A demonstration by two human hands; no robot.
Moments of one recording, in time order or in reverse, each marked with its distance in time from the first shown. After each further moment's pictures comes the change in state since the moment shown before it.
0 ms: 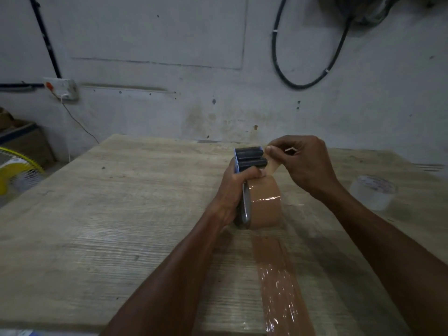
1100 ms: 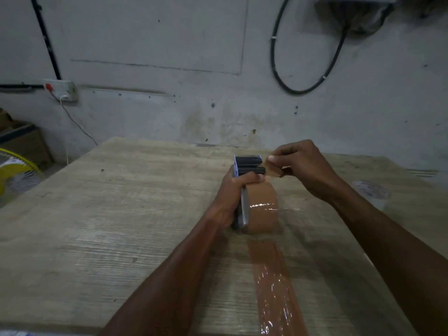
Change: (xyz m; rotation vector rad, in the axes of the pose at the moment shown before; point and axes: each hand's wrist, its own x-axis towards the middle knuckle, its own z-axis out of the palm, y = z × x) left_hand 0.003 -0.004 0.002 -0.020 0.027 -0.078; right_hand 0.010 0.007 -0.010 0.309 -0.209 0.366
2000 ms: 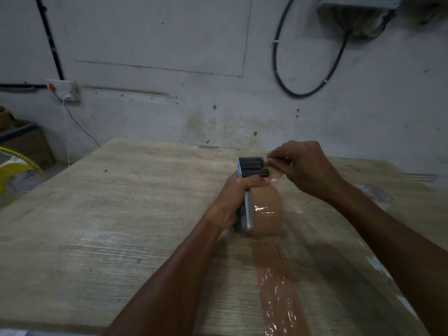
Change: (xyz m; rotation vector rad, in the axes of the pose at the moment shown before) left_hand -0.002 0.005 -0.003 0.034 -0.069 -0.075; right_hand -0.008 -0.016 -0.004 -0.681 0.002 -0.628
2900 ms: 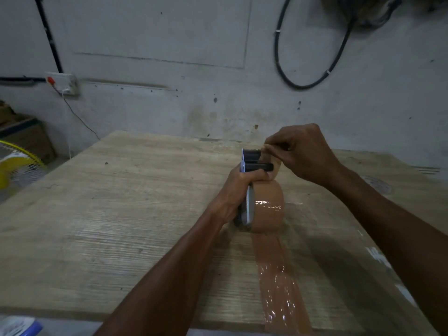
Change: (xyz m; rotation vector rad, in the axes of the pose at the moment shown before) left_hand -0.009 0.001 0.005 0.094 -0.043 0.057; right_hand 0.009 -0.006 -0.004 0.005 0.055 -0.077
